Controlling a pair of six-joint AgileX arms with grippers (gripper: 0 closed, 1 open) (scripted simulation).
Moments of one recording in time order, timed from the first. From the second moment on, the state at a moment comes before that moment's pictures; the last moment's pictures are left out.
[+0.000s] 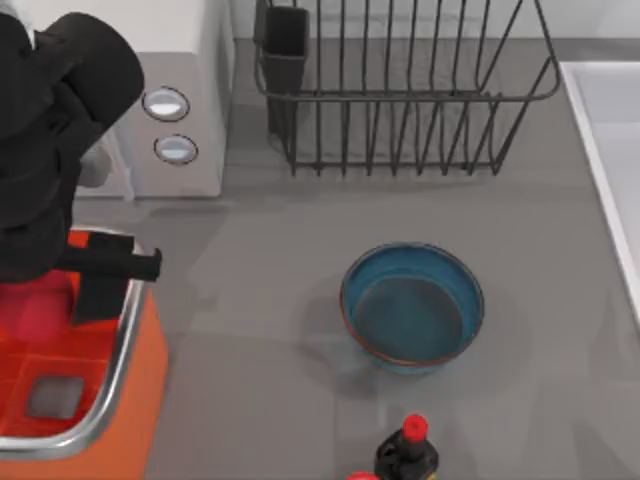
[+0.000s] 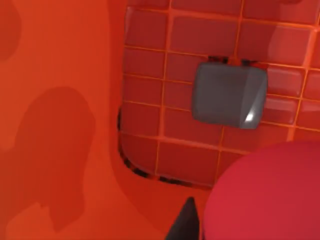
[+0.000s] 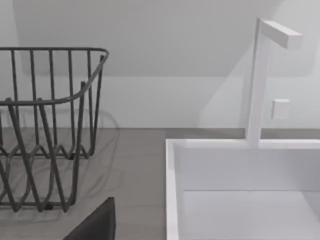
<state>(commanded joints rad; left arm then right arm) -0.45 1.47 1.26 -1.41 -0.24 -0.44 0.00 0.00 0.00 0.00 0.00 0.00</state>
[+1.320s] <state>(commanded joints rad) -0.37 1.48 0.98 -1.13 -0.27 -0.37 0.00 0.00 0.00 0.00 0.00 0.00</state>
